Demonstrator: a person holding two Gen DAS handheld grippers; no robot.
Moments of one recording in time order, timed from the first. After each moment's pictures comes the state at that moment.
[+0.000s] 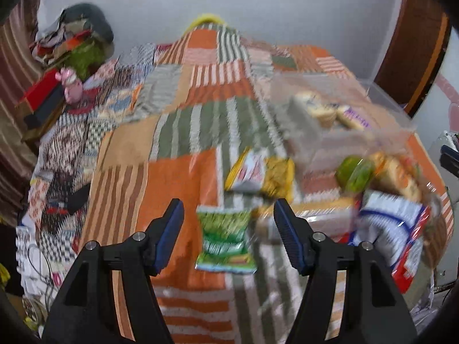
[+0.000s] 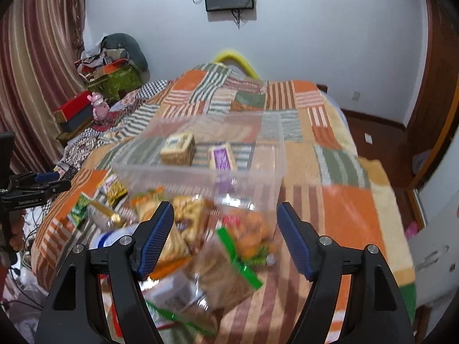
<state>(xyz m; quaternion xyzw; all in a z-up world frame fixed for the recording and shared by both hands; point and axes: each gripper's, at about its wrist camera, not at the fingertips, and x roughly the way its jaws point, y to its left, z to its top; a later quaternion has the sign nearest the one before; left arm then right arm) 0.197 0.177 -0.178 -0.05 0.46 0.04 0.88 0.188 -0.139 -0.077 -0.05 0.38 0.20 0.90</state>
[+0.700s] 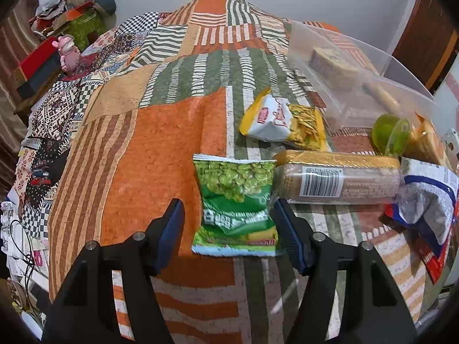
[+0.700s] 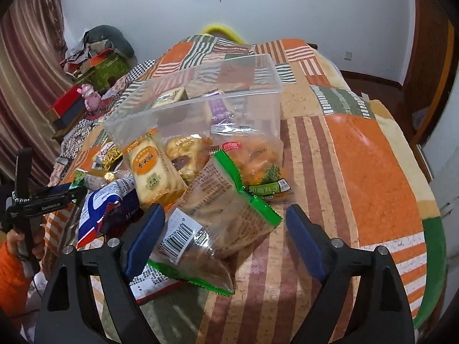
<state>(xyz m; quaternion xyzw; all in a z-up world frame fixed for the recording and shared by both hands) 0.200 0.183 -0.244 -0.08 0.49 0.05 0.86 0.155 -0.151 -0.118 -0.01 0.44 0.17 0.88</state>
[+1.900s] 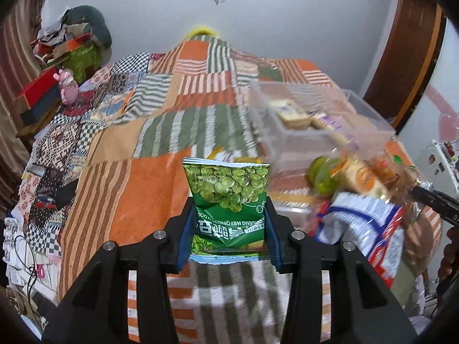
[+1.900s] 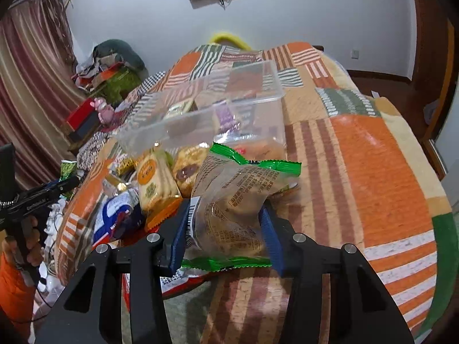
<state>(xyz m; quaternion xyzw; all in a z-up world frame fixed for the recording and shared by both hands) 0.177 0.140 -0.159 -0.08 0.41 0.03 0.91 0.147 -0.161 -0.106 0.04 0.42 0.20 0.88</state>
